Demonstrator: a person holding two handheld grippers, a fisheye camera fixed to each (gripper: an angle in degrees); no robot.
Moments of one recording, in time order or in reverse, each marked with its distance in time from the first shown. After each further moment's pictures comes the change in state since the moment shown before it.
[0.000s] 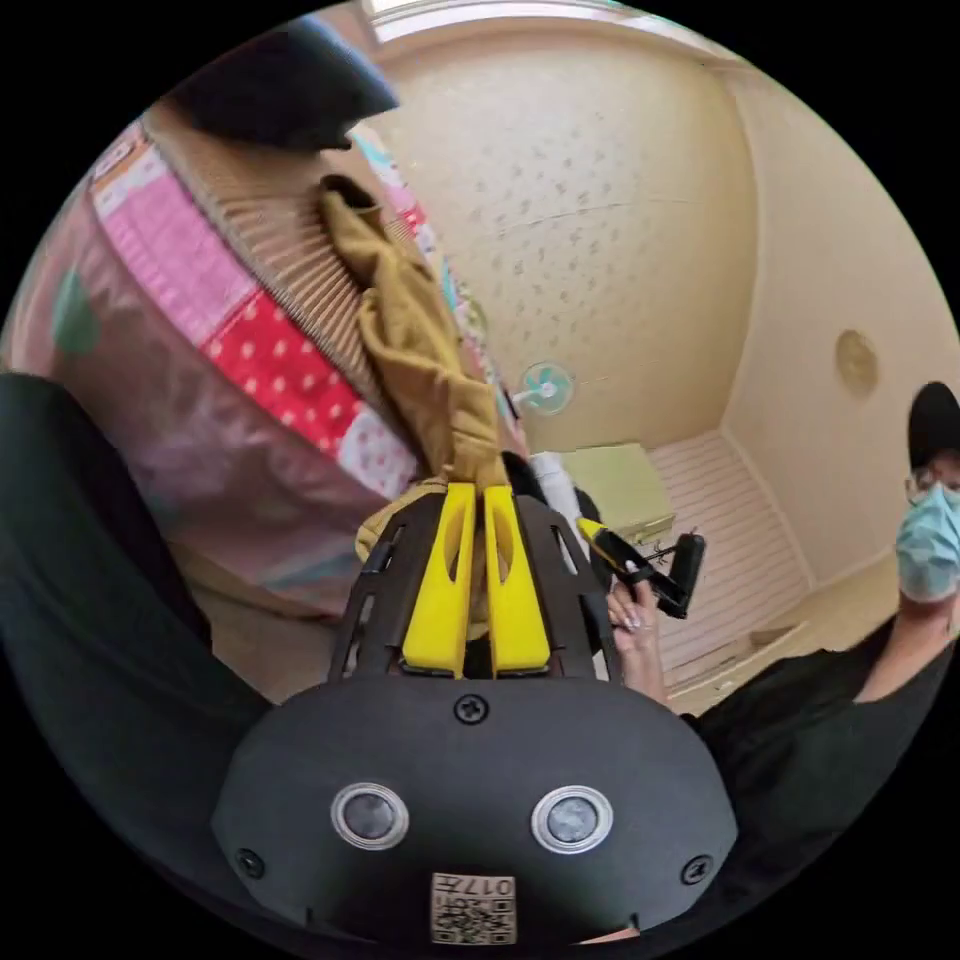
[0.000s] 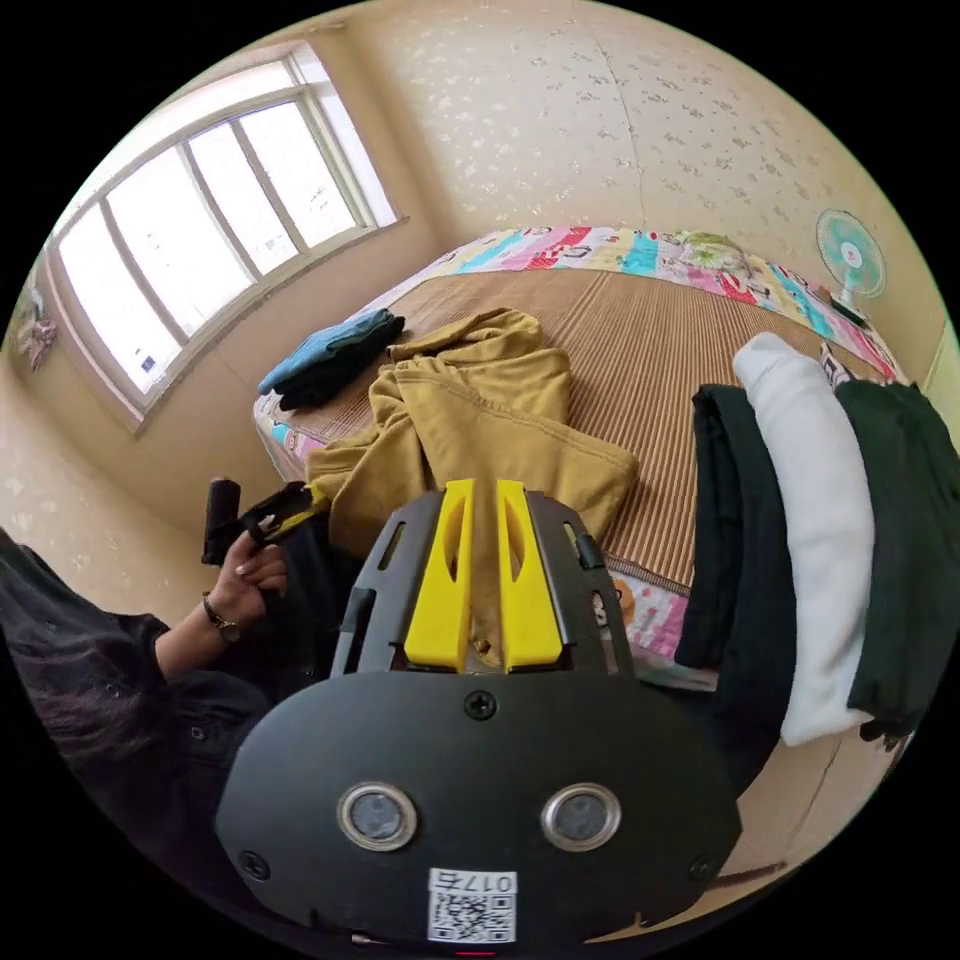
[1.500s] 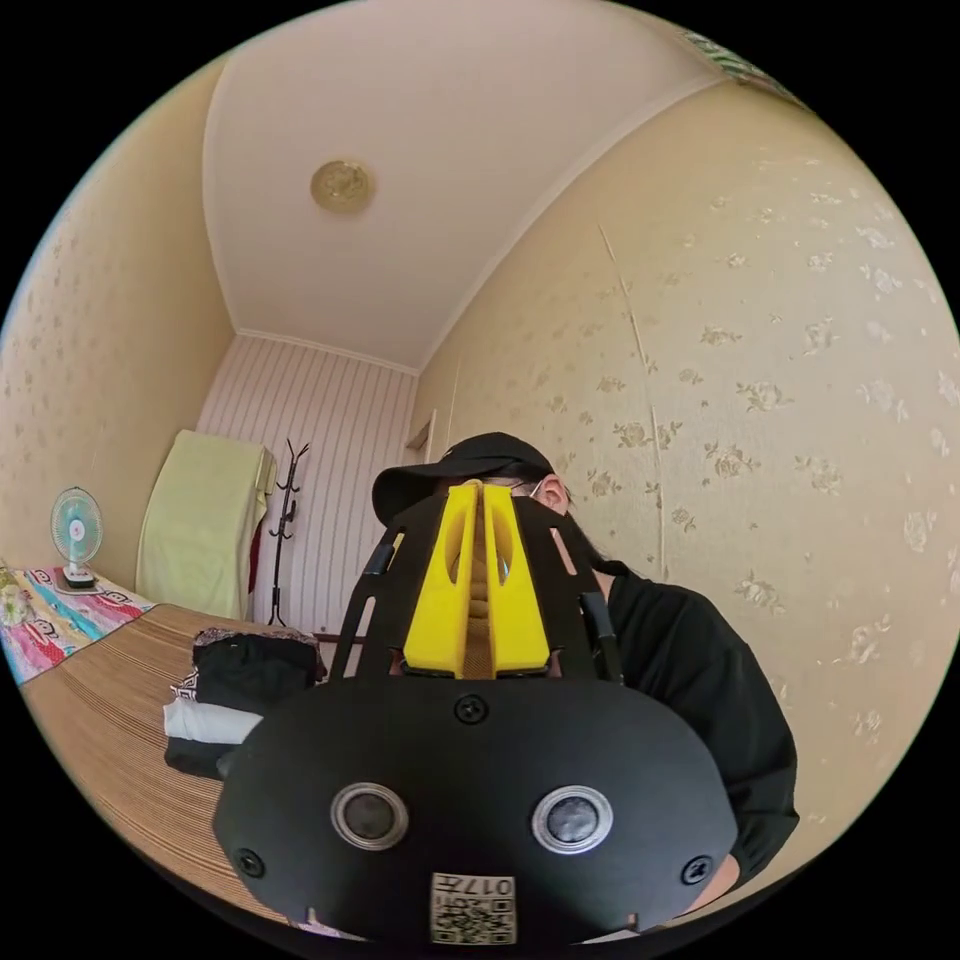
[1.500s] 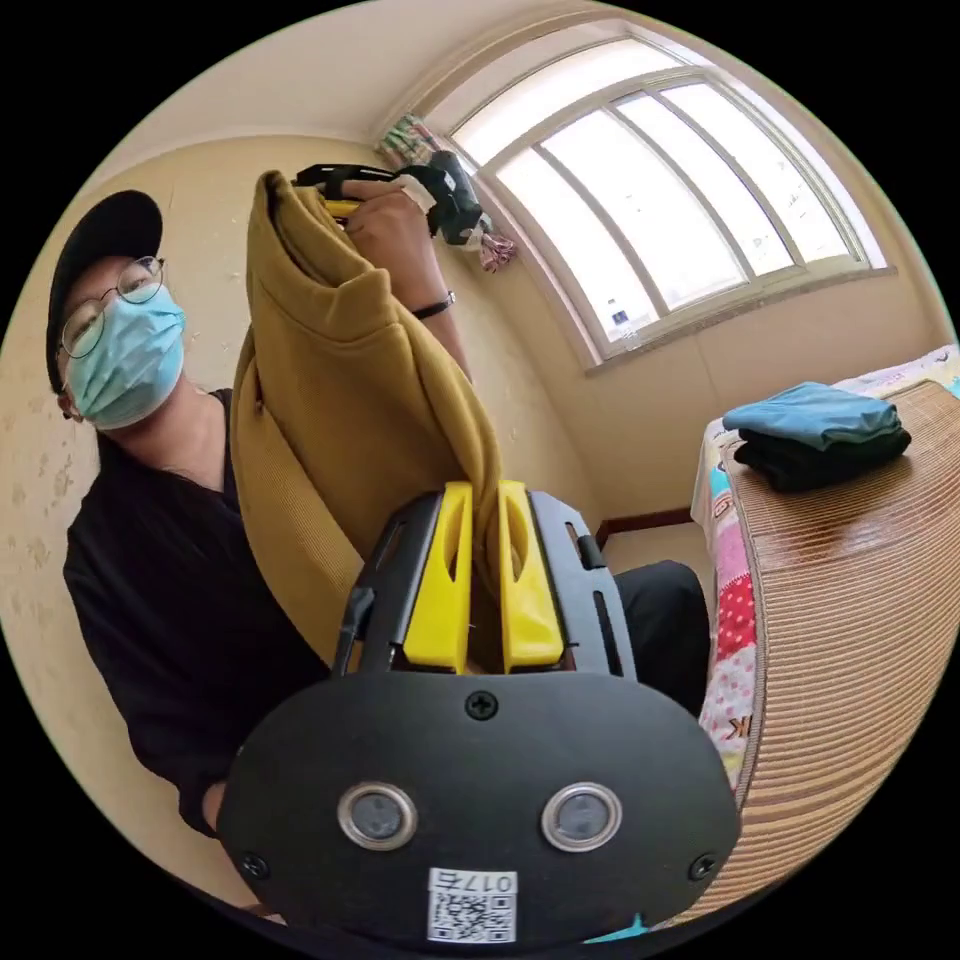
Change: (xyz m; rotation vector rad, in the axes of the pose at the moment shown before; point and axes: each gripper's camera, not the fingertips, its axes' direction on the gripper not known) left arm 0.340 -0.137 -0.046 -0.259 1.108 0.836; right arm 0.146 -0.031 0.008 0.011 -1.151 -0.594
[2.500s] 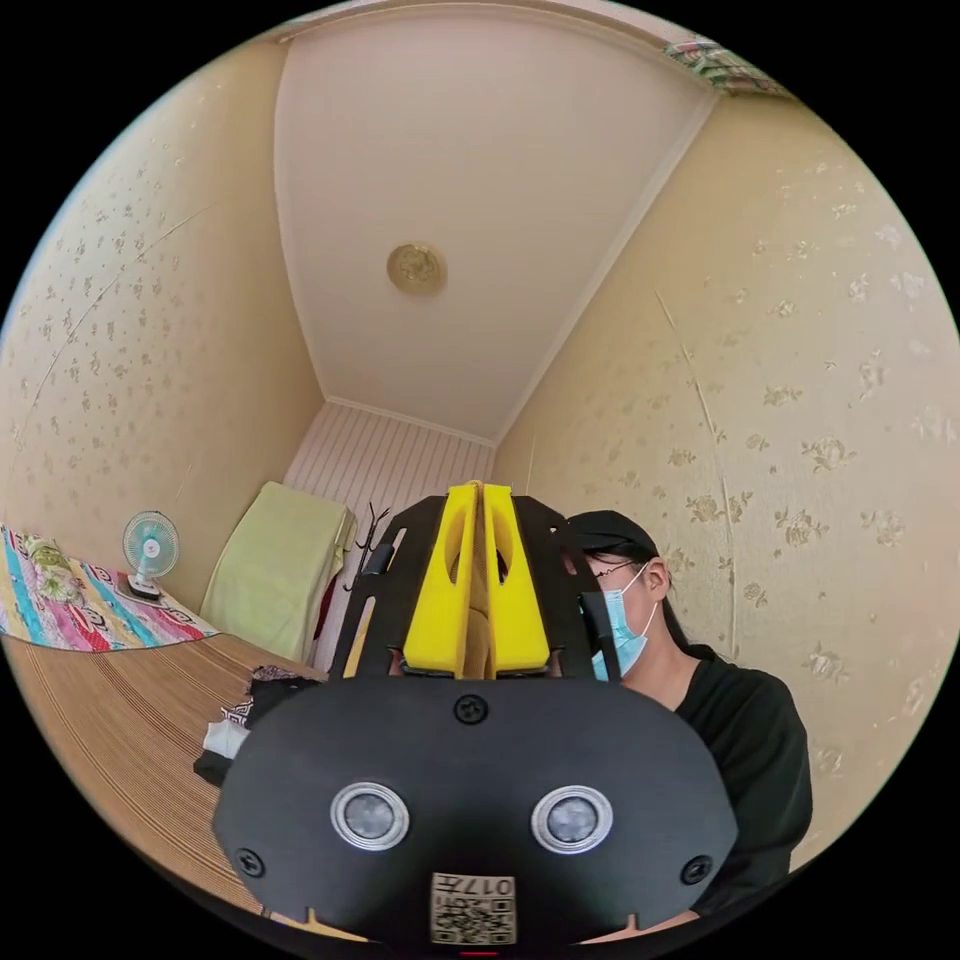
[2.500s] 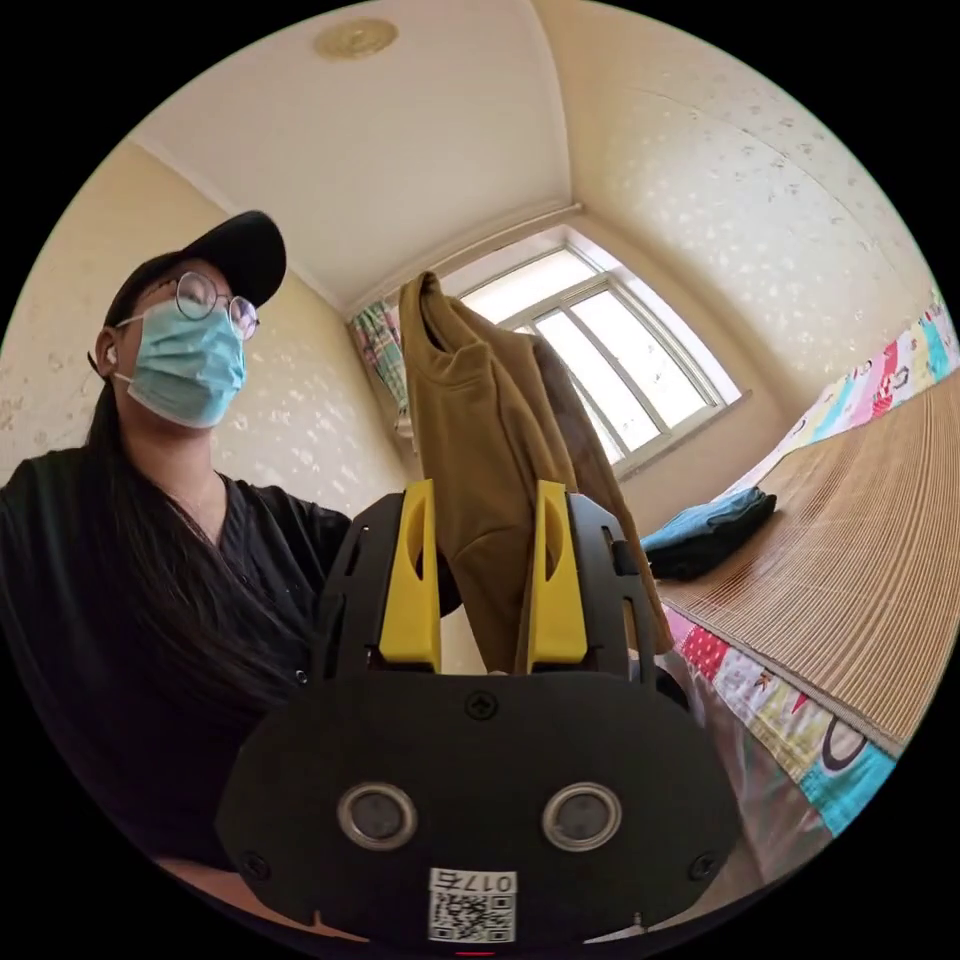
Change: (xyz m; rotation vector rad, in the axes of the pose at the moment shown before) left arm -0.019 -0.016 -0.042 0.270 -0.178 -0.037; right arm -0.211 0.126 0.006 0.590 0.239 0.009
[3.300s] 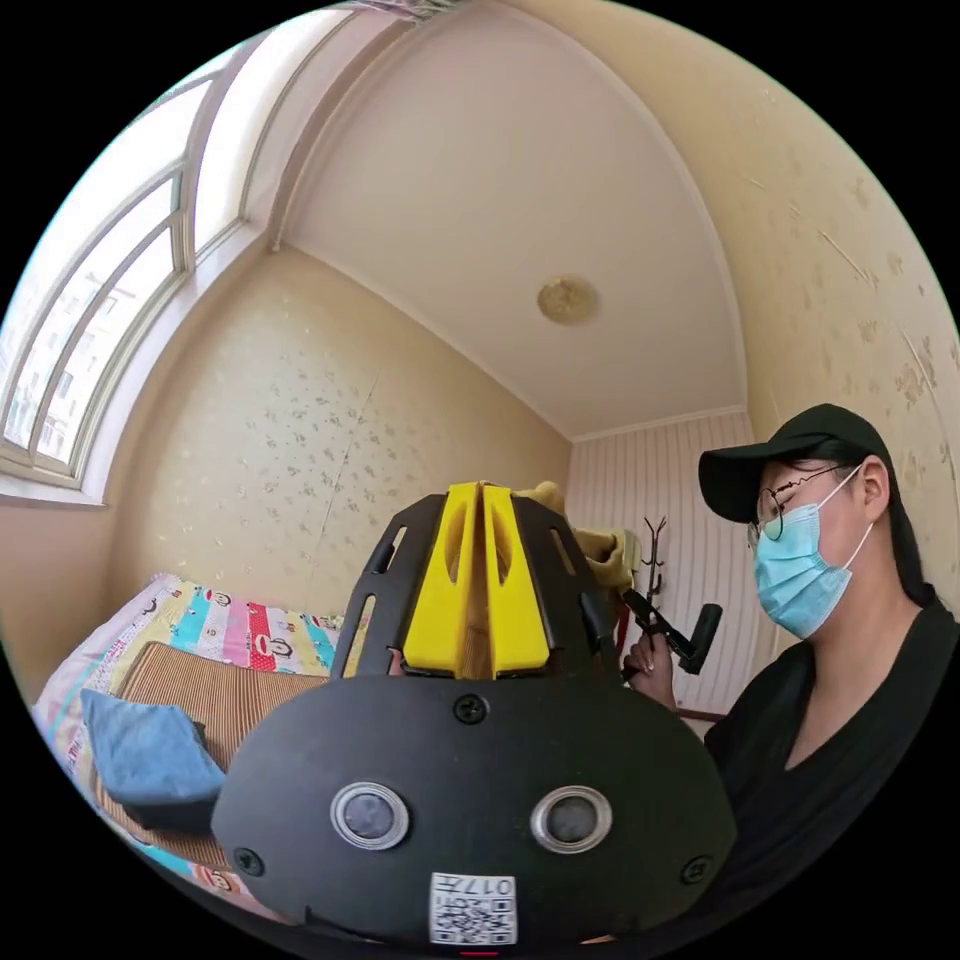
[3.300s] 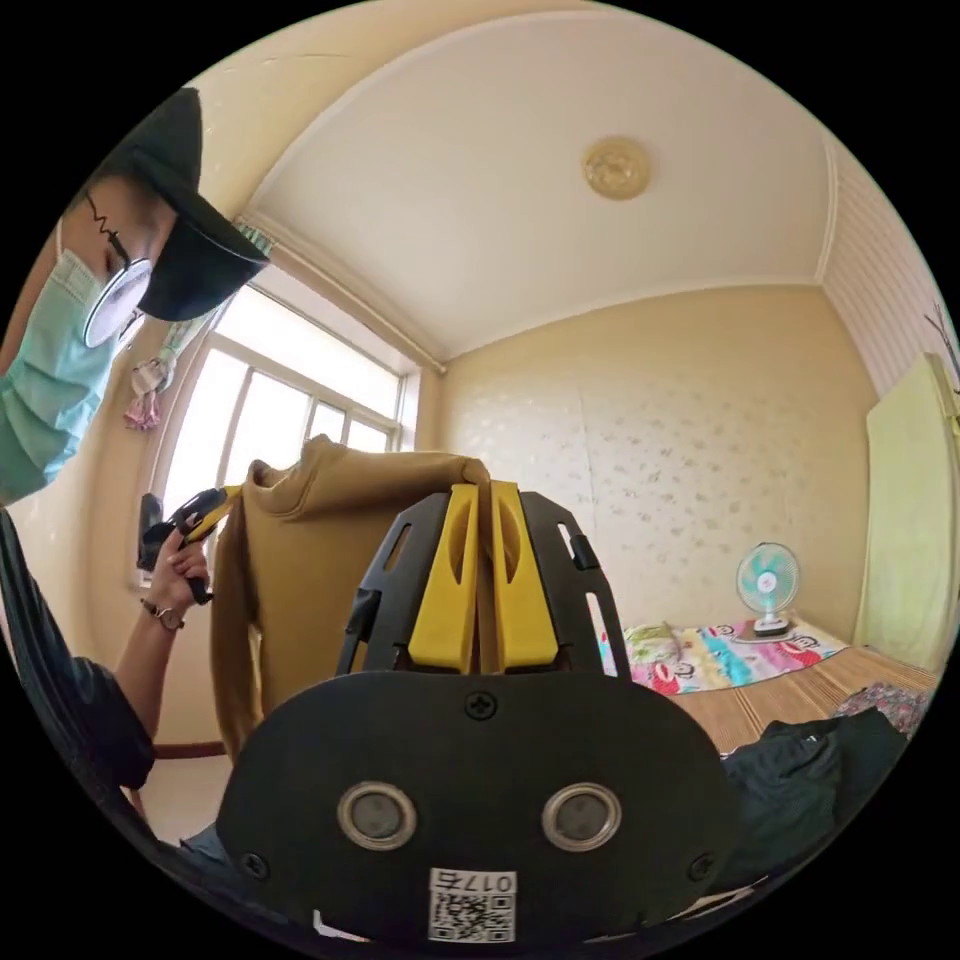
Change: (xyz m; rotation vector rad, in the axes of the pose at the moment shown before) left arm 0.136 0.003 -0.032 0.099 -1.007 0.365; right arm -0.246 -0.169 0.074 0.380 1.163 -0.592
